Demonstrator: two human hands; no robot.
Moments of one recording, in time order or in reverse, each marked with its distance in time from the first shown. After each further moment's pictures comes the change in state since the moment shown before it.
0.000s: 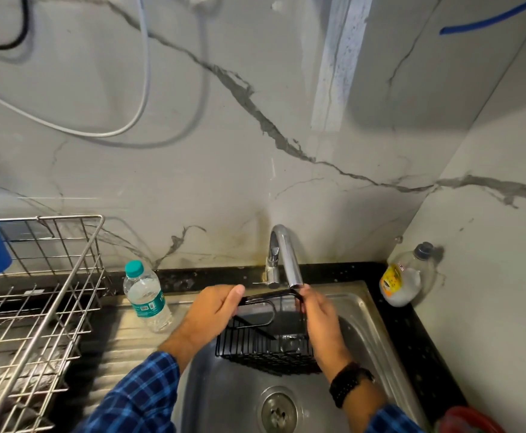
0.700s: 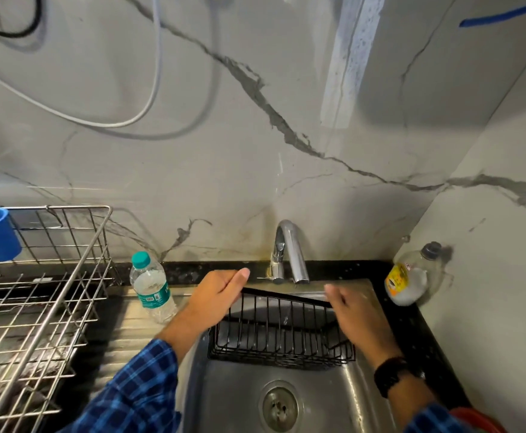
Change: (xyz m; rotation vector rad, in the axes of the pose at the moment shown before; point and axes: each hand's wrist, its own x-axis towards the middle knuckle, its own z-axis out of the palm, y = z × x) left_hand 0.010 0.016 -0.008 0.013 -0.017 0.006; right_hand 0.021 -0.009 -0.061 -0.678 -0.016 -0.240
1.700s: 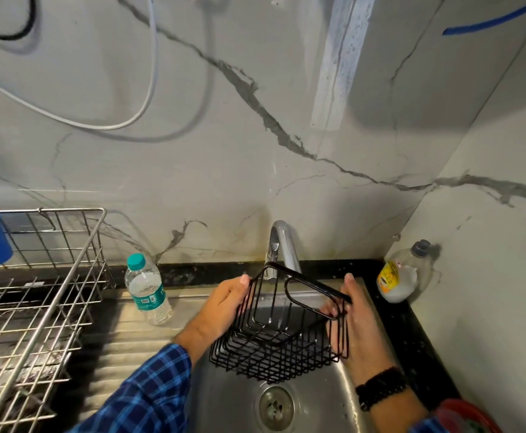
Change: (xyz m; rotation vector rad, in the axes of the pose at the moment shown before) left_hand -0.010 -0.011 0.029 -0.453 -0.080 -0.106; right_hand -0.031 -0.013 0.005 1.068 -0.010 0.272
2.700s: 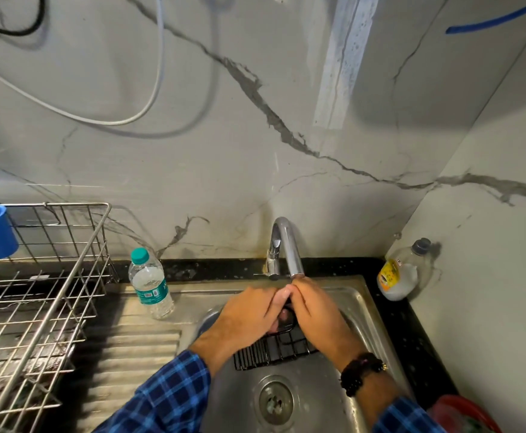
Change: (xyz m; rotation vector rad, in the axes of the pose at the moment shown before) left_hand -0.008 0.038 0.038 0.848 -0.101 0.221; right_hand 0.008 0.008 0.041 -1.178 -0.292 -0.536
